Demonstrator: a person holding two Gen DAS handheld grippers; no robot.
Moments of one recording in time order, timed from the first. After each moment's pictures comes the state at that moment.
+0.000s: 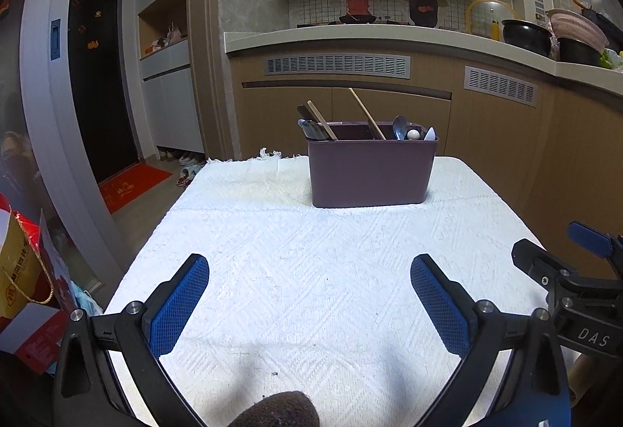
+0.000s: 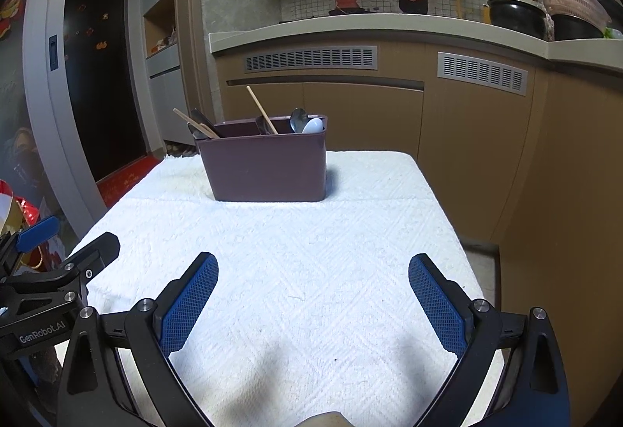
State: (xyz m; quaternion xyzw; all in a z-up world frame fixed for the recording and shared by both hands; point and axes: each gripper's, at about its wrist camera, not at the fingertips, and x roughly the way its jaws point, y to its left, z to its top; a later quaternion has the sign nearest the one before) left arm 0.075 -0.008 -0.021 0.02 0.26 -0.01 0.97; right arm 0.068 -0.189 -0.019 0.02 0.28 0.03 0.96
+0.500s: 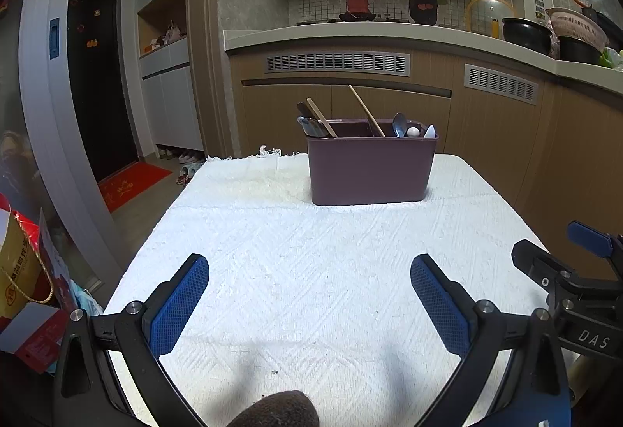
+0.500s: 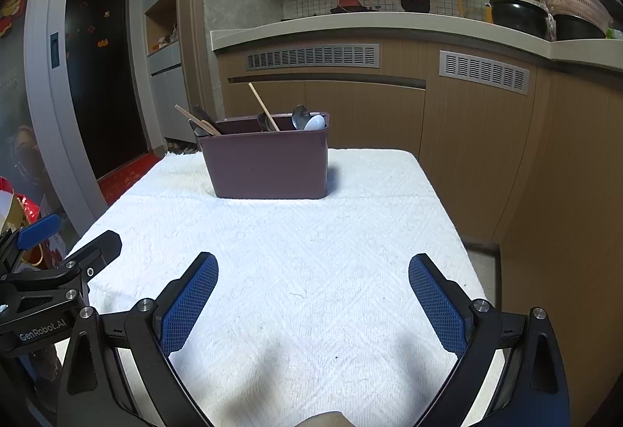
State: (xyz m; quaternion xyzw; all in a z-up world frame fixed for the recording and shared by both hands) left arm 0.075 -0.007 -0.023 0.02 0.26 -0.01 0.96; right arm 0.067 -0.188 -0.020 0.02 0.28 0.03 0.96
